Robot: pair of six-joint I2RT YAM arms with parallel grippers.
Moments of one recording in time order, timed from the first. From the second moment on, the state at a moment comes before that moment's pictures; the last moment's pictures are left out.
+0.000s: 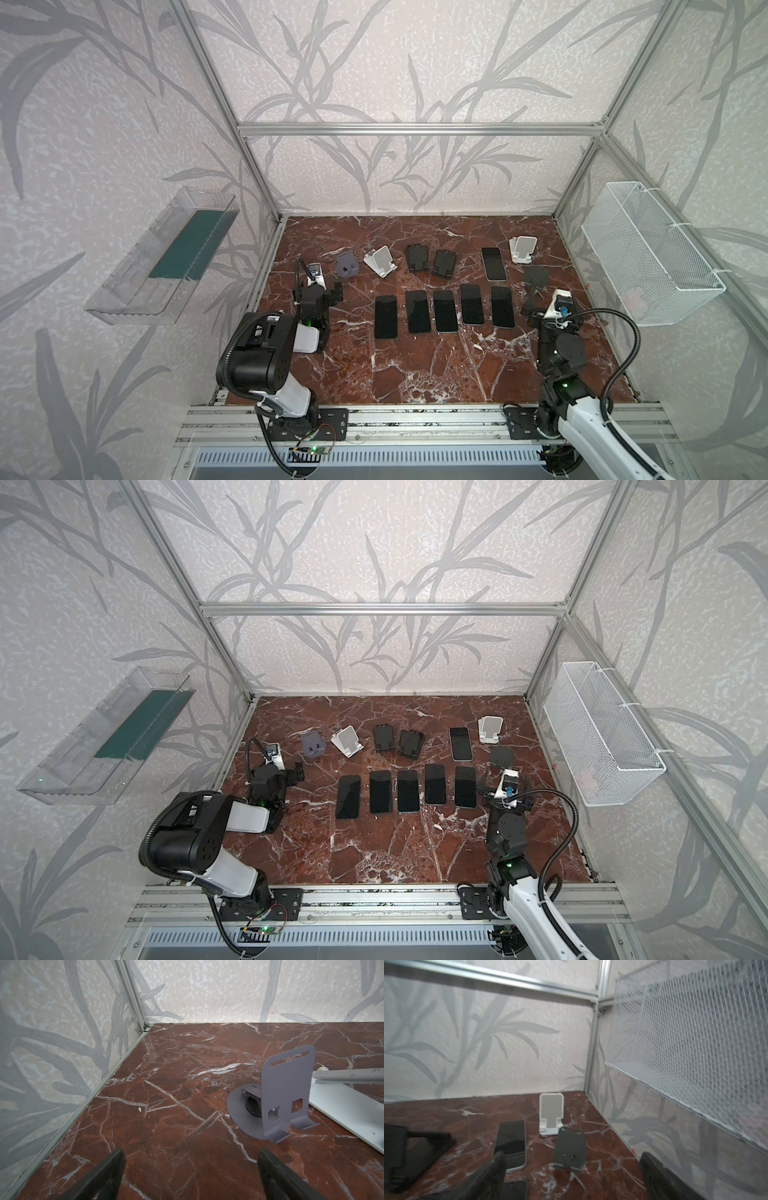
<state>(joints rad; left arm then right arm) -0.04 1.59 0.33 0.94 -0.30 0.01 0.12 0.63 0.01 0.63 0.47 -0.08</state>
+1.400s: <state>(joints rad) -0.01 1.59 0.36 0.87 -0.21 -0.01 0.11 1.60 0.35 0.93 0.18 -0.04</state>
